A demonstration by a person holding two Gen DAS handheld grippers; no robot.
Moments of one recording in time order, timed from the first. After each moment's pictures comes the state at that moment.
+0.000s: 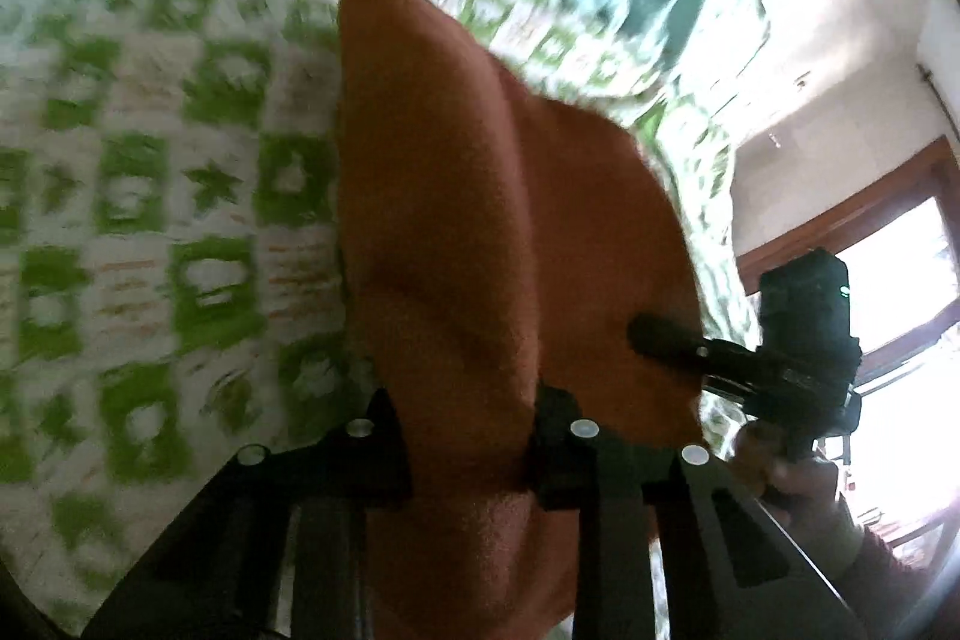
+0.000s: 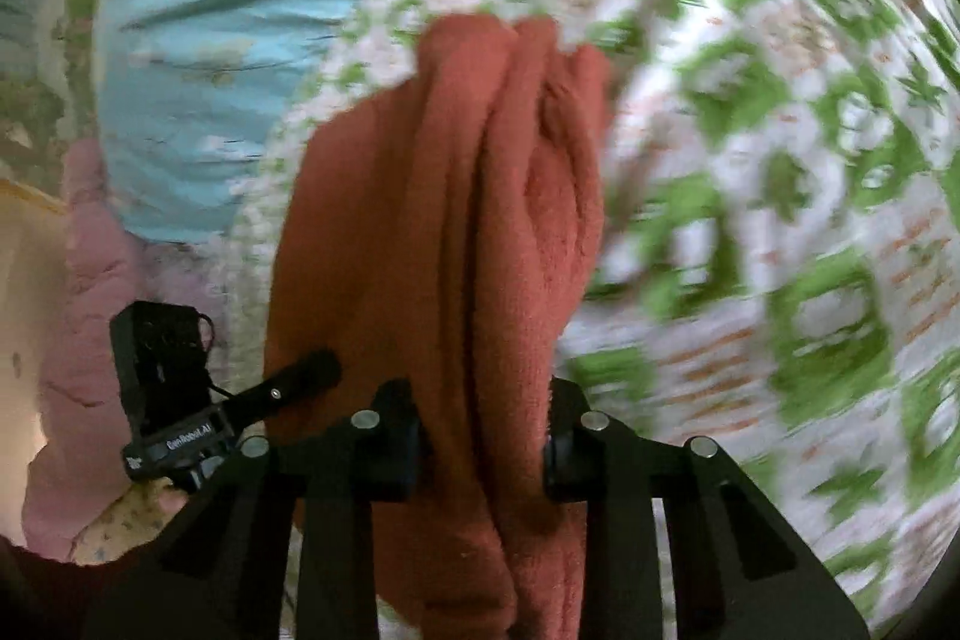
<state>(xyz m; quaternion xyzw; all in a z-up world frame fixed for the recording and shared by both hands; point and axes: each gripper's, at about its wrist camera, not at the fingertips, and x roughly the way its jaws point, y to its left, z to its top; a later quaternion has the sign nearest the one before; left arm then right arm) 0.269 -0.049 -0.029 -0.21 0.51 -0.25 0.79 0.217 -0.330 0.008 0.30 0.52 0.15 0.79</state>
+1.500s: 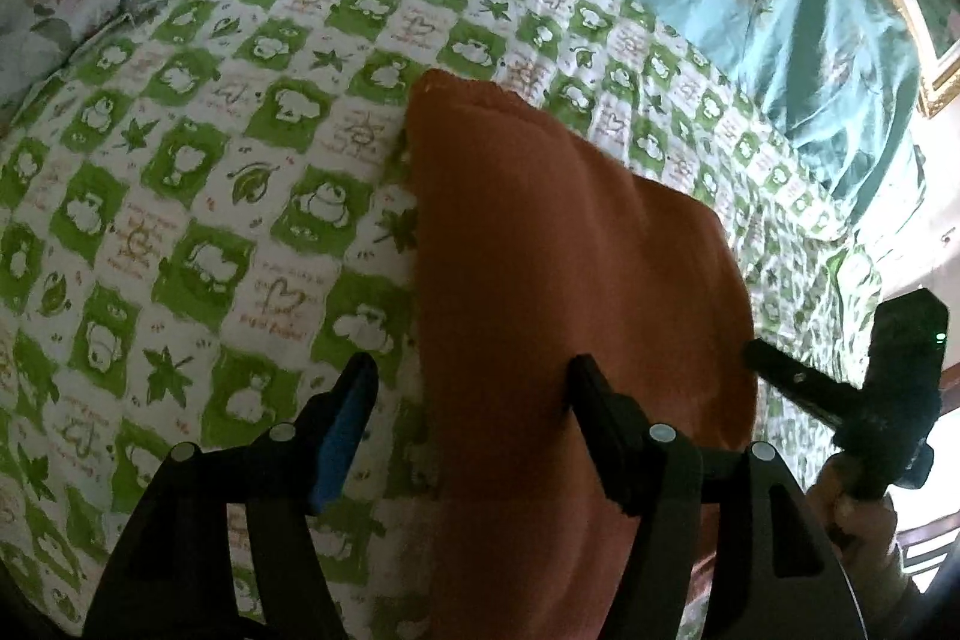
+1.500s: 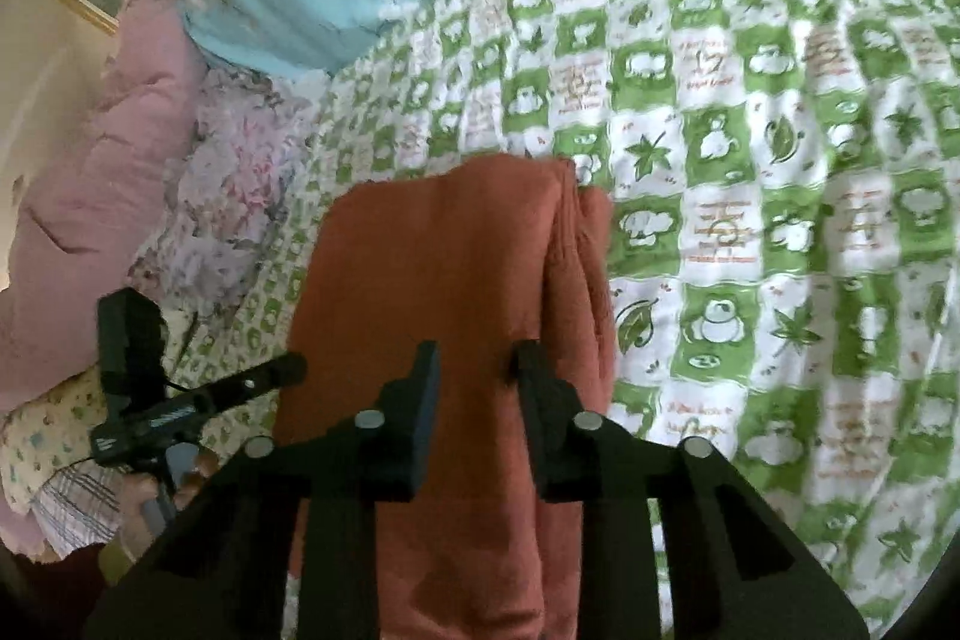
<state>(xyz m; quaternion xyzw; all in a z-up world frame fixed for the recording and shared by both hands) 0.165 0.177 -0.023 -0.25 0.51 0.03 0.82 0.242 -0.101 -0.001 0.16 0.54 0.26 0.78</state>
